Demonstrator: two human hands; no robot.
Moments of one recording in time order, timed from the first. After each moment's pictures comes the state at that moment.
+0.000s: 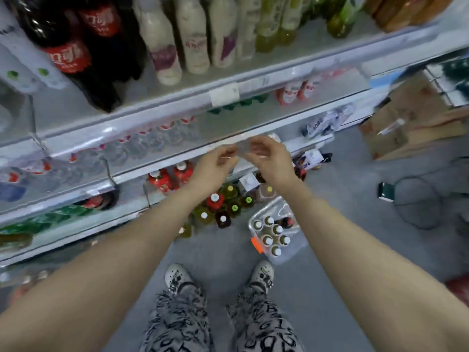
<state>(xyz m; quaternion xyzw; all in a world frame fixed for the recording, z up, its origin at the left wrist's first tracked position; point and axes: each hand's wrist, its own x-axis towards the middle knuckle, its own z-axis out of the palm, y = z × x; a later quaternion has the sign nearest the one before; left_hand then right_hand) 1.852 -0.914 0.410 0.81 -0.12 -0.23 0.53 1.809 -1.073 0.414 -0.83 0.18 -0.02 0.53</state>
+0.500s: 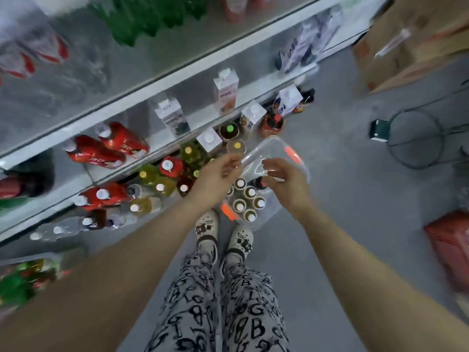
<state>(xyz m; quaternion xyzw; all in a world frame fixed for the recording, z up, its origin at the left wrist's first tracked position) 1.768 -1.072 0.239 0.79 -0.13 -0.37 0.48 1.670 -1.239 0.224 -0.77 0.34 0.08 0.54</state>
